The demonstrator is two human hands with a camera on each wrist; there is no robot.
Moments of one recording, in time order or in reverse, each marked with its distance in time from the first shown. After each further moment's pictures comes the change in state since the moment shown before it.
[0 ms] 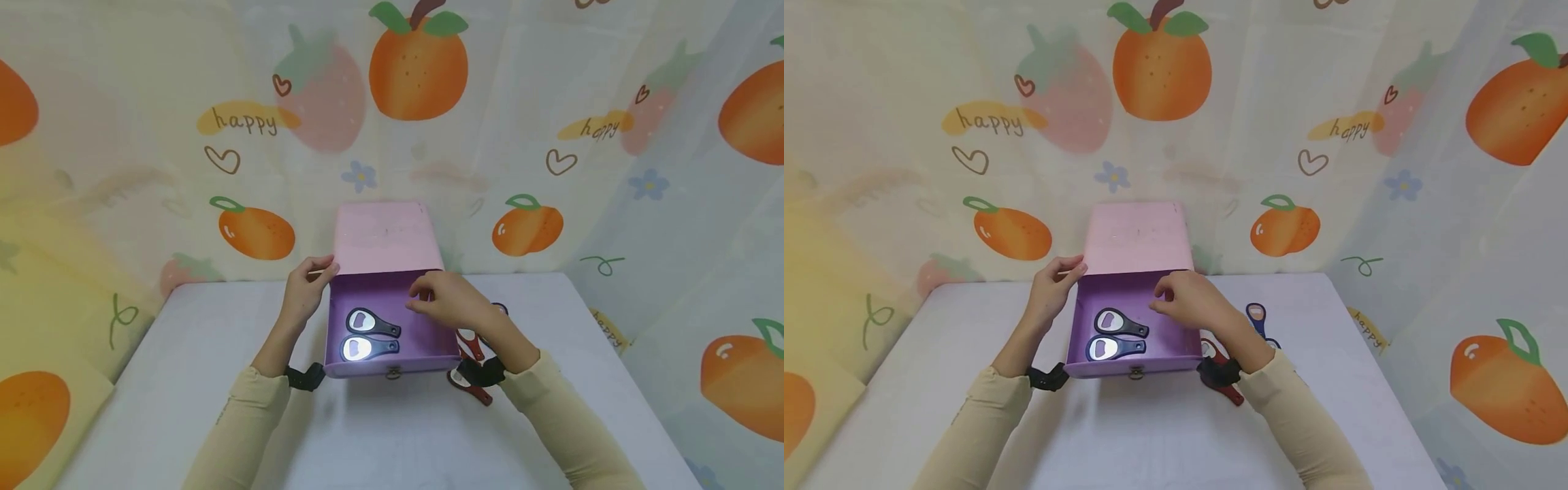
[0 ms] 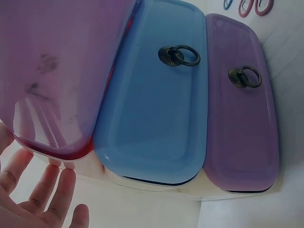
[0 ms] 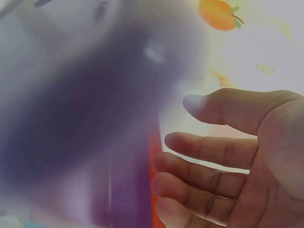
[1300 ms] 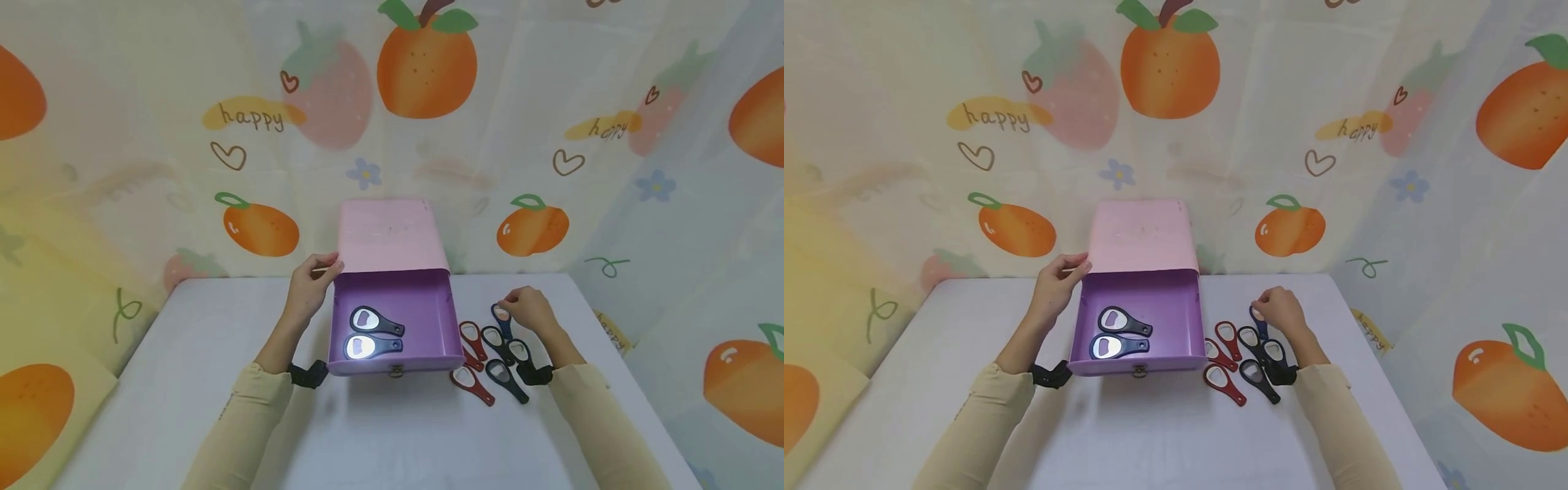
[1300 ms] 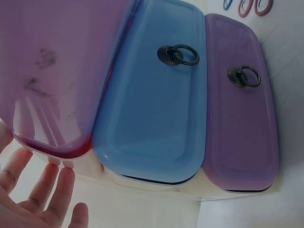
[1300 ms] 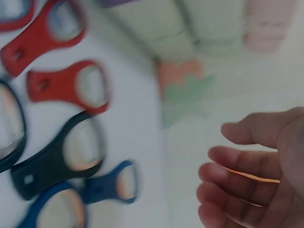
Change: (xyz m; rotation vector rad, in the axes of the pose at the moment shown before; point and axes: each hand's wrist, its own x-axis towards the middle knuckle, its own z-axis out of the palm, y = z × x) left_hand -0.001 0.000 -0.002 0.001 -0.001 -0.003; right_hand -0.032 0.176 0.025 -0.008 0.139 0.457
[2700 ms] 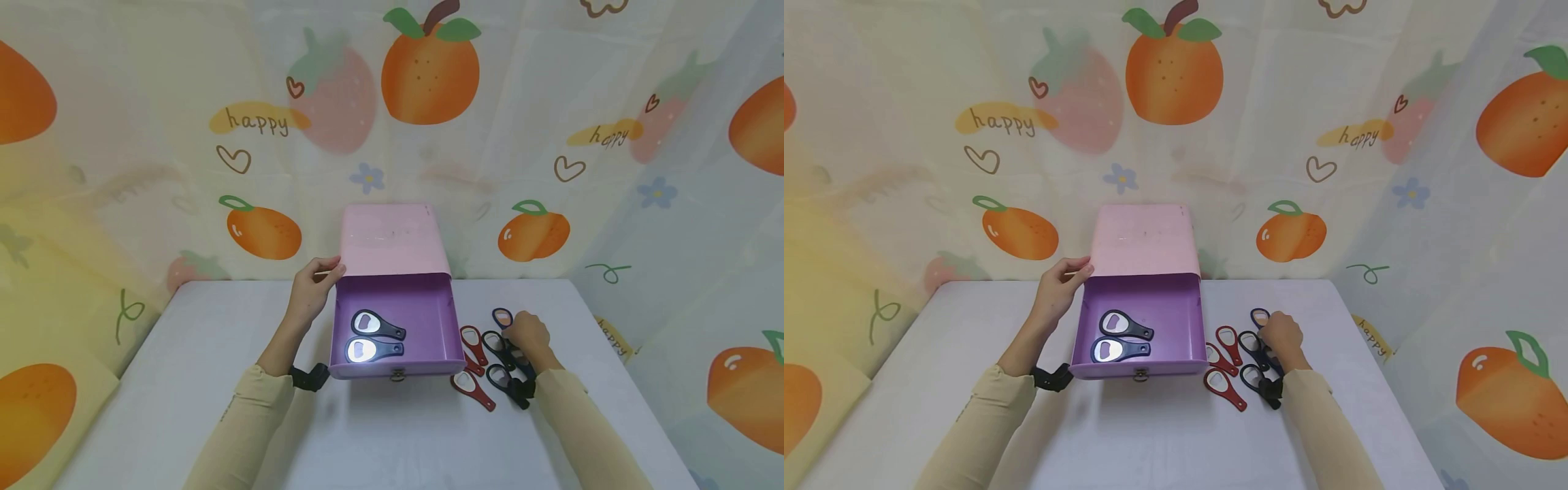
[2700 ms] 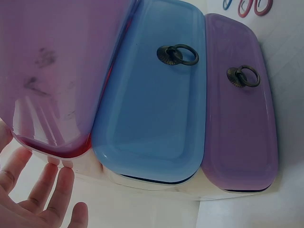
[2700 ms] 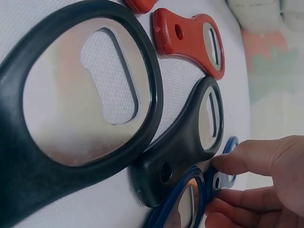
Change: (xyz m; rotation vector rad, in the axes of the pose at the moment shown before) left_hand 0.001 -0.003 0.000 -0.008 -0.006 0.005; right_hand 0.009 0.032 0.049 -0.138 -0.084 0.371
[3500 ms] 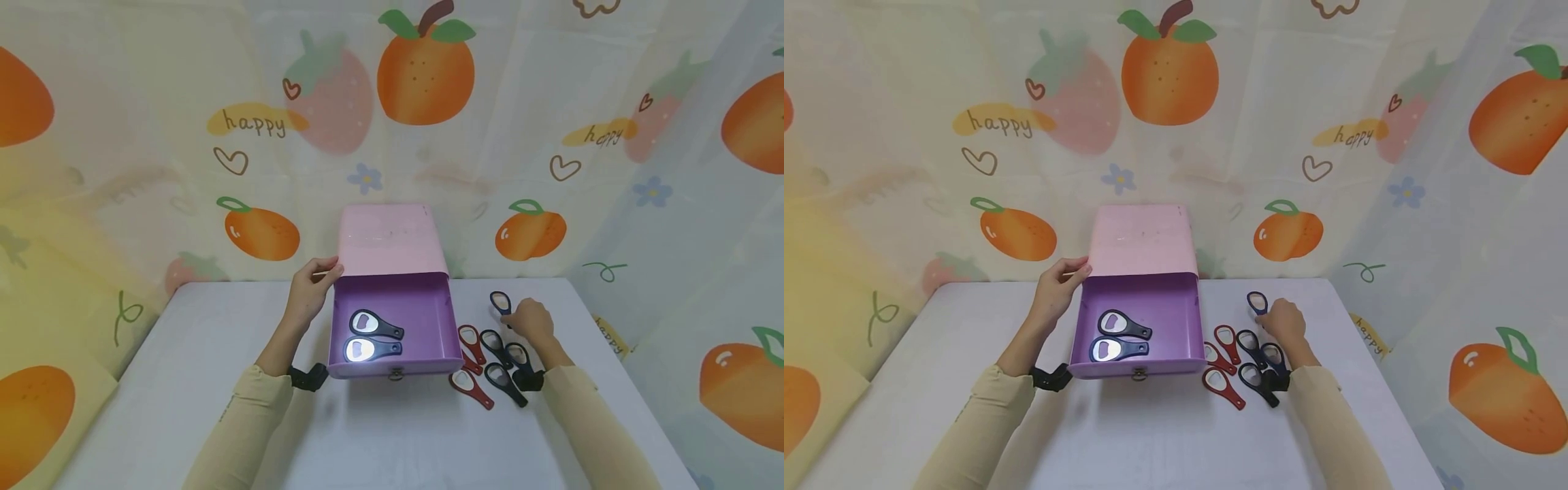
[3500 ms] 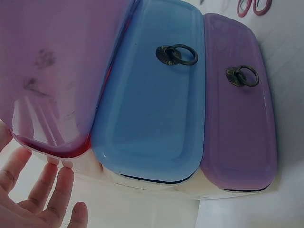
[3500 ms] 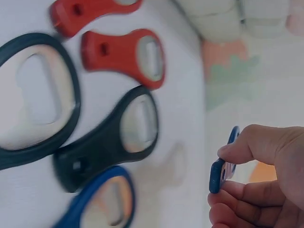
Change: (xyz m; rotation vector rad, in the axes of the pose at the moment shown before) left_hand -0.002 0.001 0.000 0.021 -0.004 -0.017; right_hand -0.009 -0.007 -0.029 0.045 0.087 -0.089
